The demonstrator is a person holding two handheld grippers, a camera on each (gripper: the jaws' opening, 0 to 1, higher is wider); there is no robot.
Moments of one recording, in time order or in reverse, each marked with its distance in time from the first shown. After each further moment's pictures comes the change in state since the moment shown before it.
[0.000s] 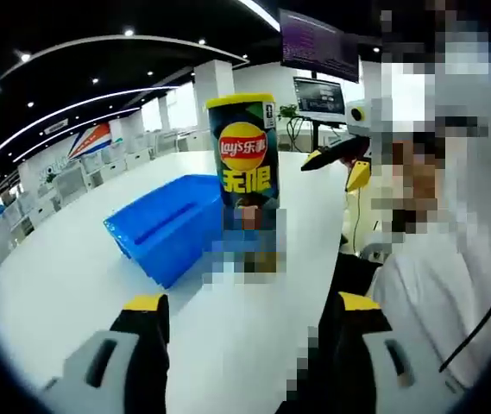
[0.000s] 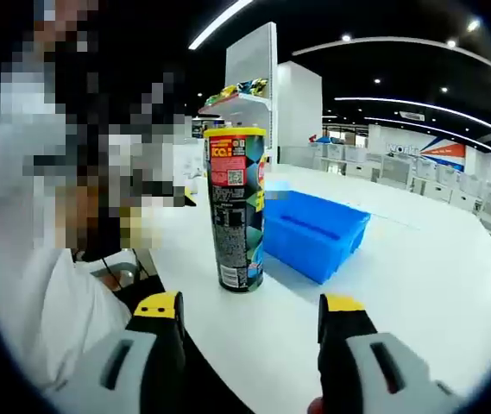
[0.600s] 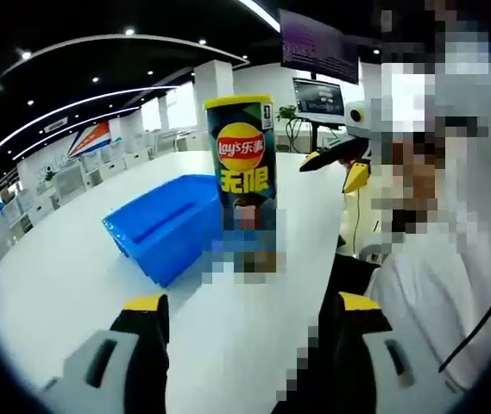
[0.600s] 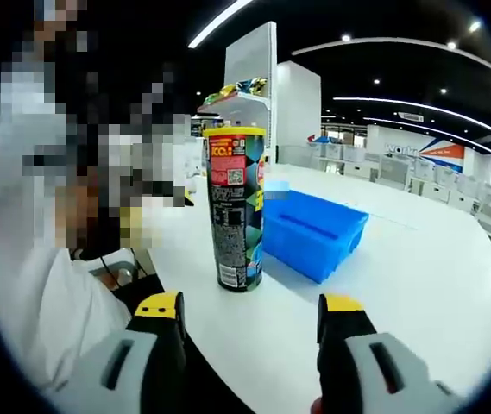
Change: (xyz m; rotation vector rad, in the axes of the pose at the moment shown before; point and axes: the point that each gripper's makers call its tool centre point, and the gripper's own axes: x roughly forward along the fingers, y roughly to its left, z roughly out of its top) left arm -0.001 -0.002 -0.001 -0.015 -0.004 -0.008; right arm 0.000 0.001 -0.001 -0.002 0.004 -0.008
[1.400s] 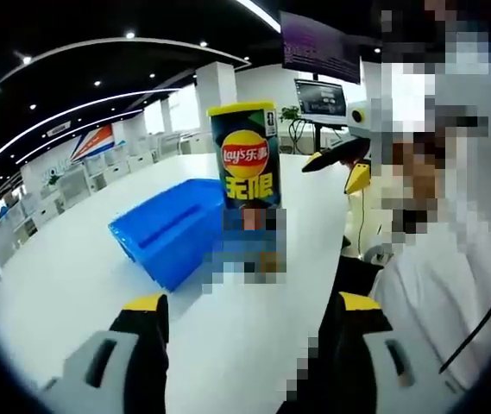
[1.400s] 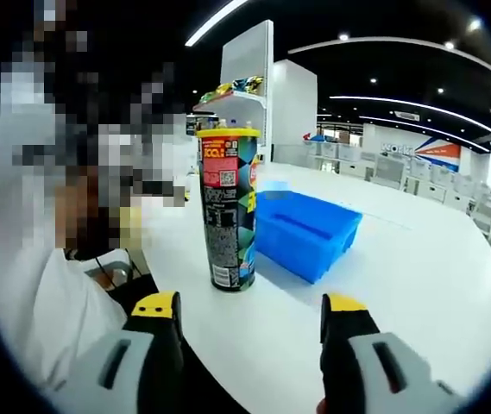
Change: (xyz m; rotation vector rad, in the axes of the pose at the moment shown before) left arm -0.004 0.005 0.006 0.013 -0.008 0.031; right arm -0.002 -0.010 0.002 -0.003 0.012 -0.039
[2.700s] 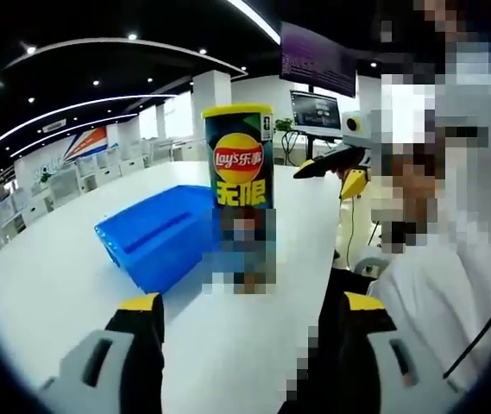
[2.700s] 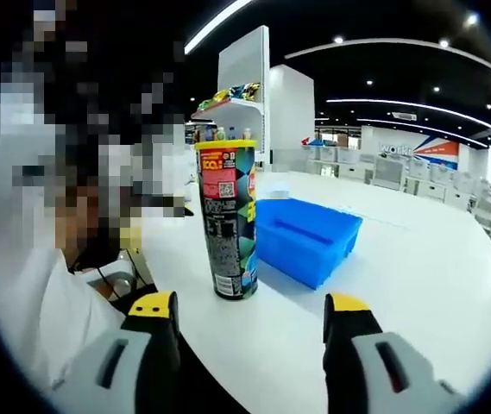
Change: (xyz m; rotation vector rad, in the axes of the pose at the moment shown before) left arm 0.014 -0.009 0.001 -0.036 -0.049 -0.075; right arm -0.001 0.001 0.009 0.050 -0.041 0.016
